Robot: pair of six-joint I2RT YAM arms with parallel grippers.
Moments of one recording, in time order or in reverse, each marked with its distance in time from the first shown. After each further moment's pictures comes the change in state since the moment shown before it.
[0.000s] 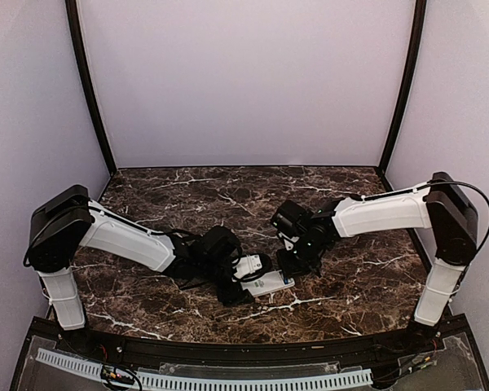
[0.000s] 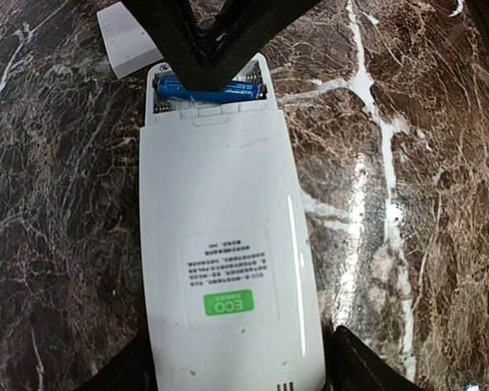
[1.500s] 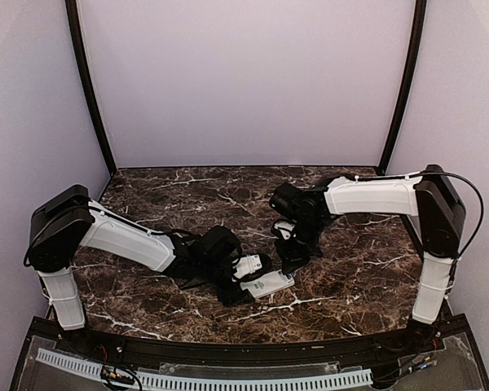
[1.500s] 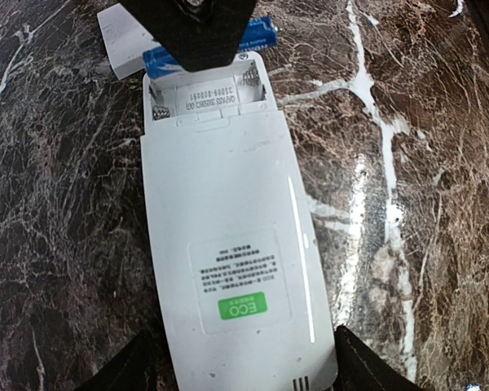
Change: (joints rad) left arm 0.000 0.001 -0.001 0.004 0.002 0.003; right arm -0.084 0.089 0.230 -0.281 -0.221 -0.148
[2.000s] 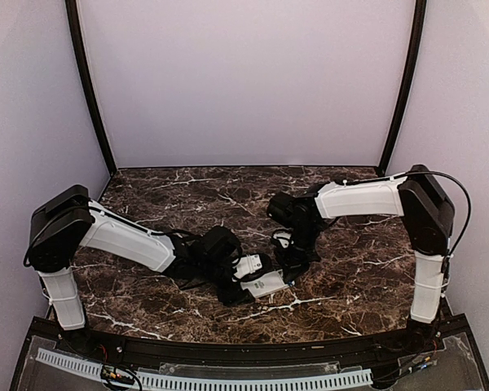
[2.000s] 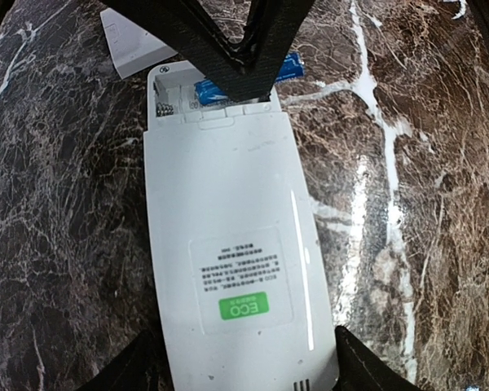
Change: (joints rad) left arm 0.000 0.000 0.000 0.002 -0.016 0.000; right arm 0.000 0.092 0.017 -0.041 -0.032 -0.029
